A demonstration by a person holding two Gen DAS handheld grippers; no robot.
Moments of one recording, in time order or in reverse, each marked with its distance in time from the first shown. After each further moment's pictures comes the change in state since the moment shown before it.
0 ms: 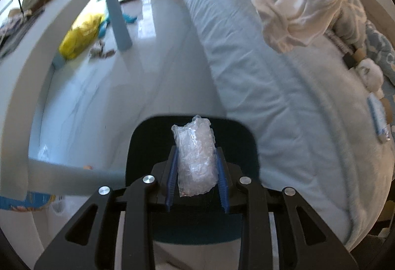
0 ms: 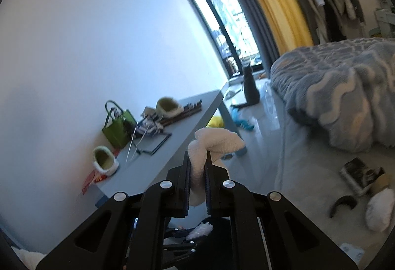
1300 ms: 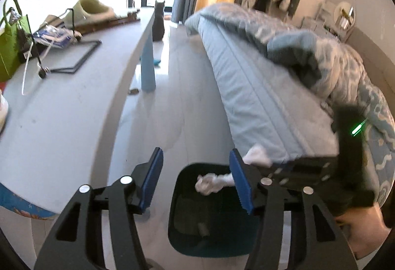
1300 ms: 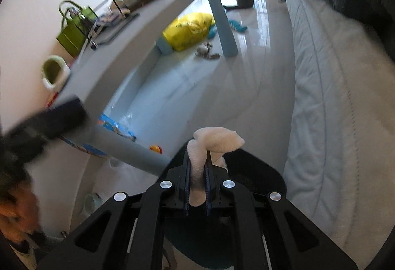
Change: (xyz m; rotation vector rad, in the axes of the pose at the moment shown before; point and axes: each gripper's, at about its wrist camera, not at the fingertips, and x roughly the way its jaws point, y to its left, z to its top) left arm -0.109 0.071 0.017 -0.106 -0.324 -0.011; right arm 0.175 -0.001 -0.122 -0.013 0.592 -0.155
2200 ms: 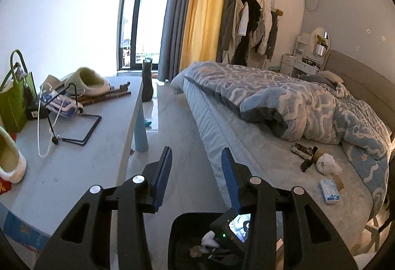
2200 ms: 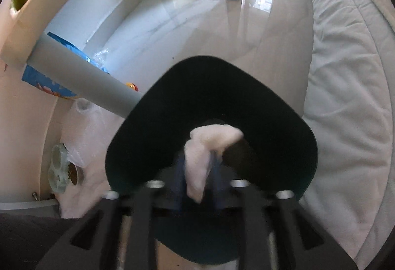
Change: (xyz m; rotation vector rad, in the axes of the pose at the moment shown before) left arm -0.086 -0.030 0.025 0.104 -0.330 -0.045; right arm 0.093 0.021 -0.045 -0.120 0.300 -0.148
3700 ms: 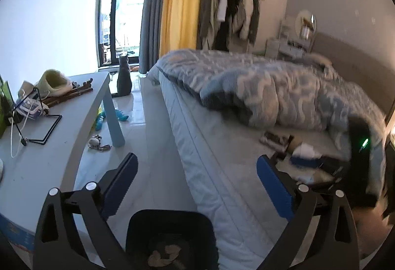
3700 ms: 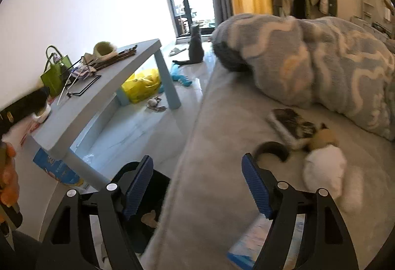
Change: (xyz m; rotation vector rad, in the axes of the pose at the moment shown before) left arm 0.041 -0.109 -0.011 0.082 0.087 -0.046; right arm -0.228 -0.150 -0.097 0.208 -0.631 -0.108
